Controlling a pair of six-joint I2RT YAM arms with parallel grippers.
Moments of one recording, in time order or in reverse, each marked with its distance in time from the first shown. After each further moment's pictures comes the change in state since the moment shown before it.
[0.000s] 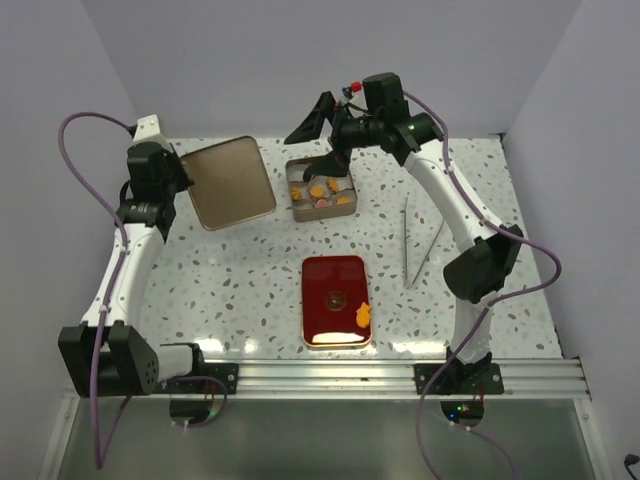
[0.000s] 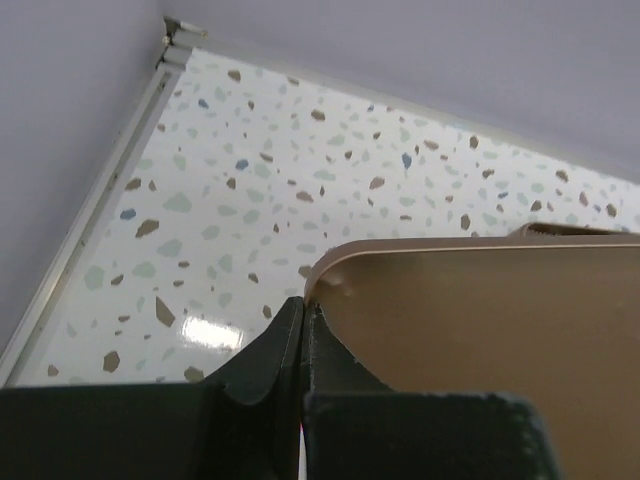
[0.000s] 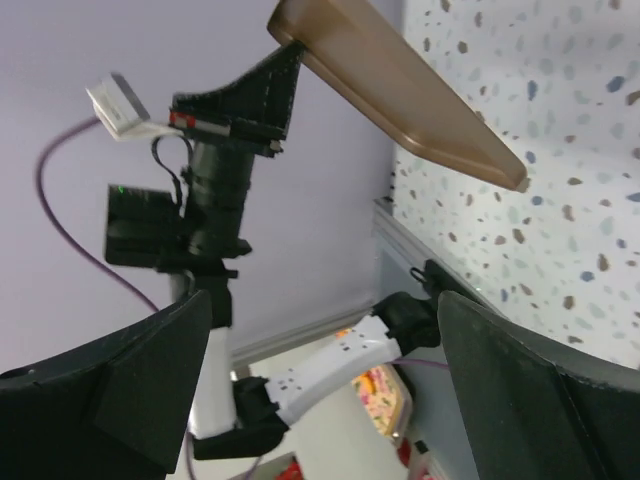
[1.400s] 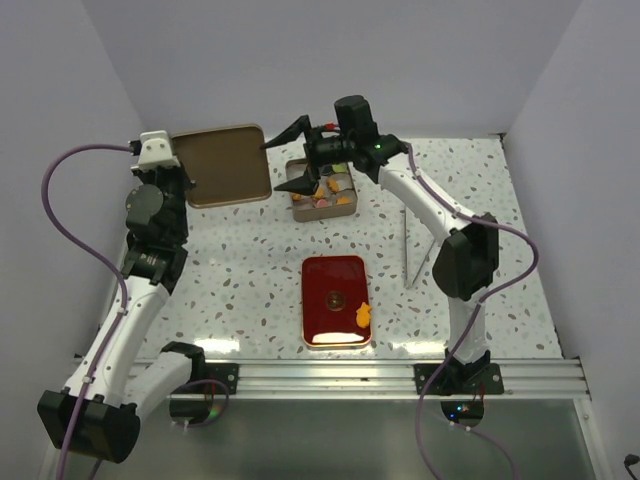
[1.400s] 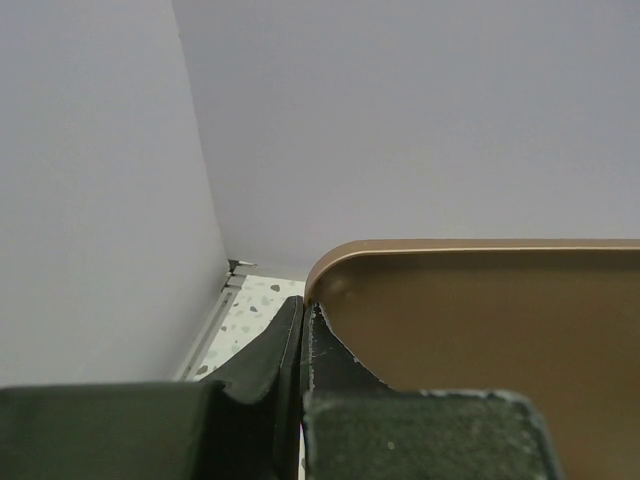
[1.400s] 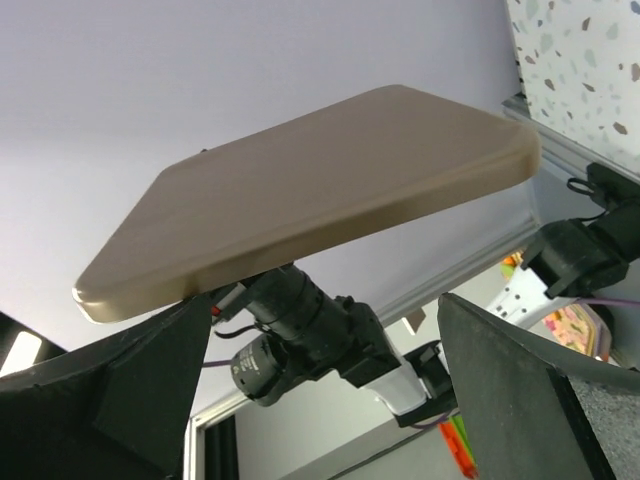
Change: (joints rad) left arm -0.236 -0.361 -0.259 0.528 -0.286 0.334; right arm 0.073 0.068 -0.208 0.384 -0.168 0.629
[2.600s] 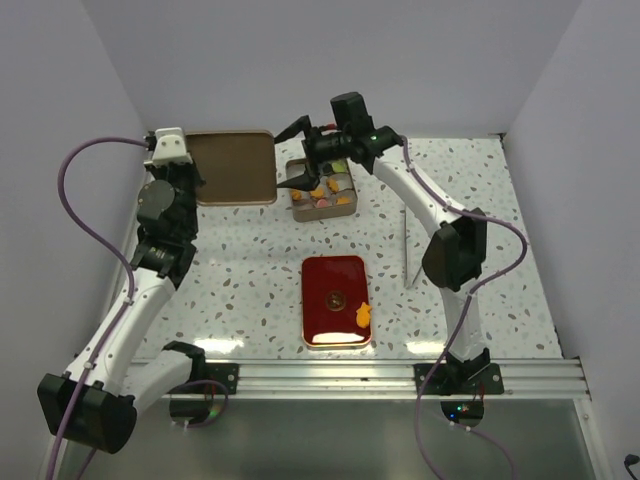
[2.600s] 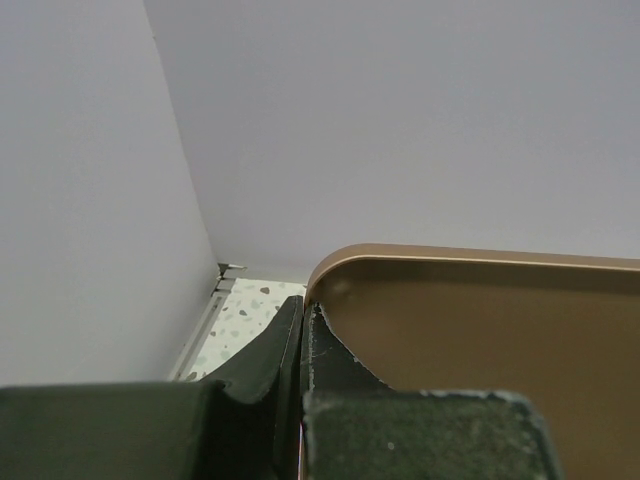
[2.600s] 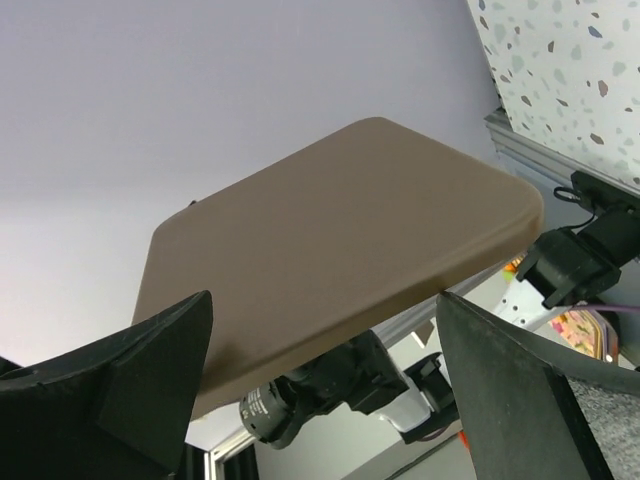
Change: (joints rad) left arm -0.058 0.055 0.006 0.045 -0.032 0.034; right arm -0.015 0.111 0.161 -0.149 0.021 -0.012
